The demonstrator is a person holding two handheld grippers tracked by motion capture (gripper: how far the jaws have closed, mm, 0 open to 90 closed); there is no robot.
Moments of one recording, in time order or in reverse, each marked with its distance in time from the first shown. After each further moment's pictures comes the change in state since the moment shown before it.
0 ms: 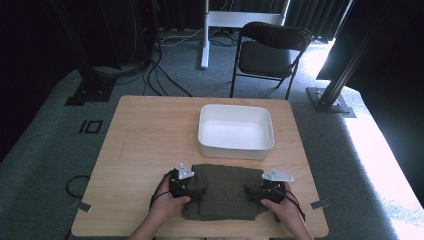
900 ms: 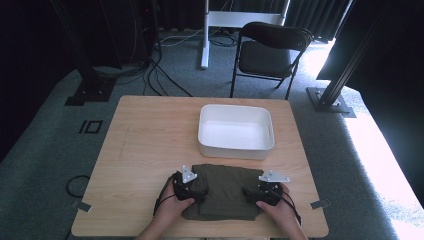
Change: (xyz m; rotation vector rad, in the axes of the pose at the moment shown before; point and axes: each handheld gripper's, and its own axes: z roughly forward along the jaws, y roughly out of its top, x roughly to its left) left arm -0.005 -0.009 0.019 -0.046 0.060 0.003; right arm 0.005 -0.004 0.008 0.031 0.013 -0.019
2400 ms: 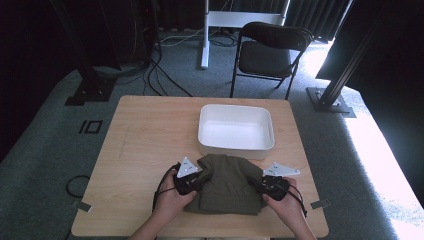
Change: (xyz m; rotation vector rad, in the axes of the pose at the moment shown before) left arm -0.008 0.045 -0.045 -0.170 -0.203 0.045; right arm 0.014 0.051 -0.059 -0.068 0.134 -0.069
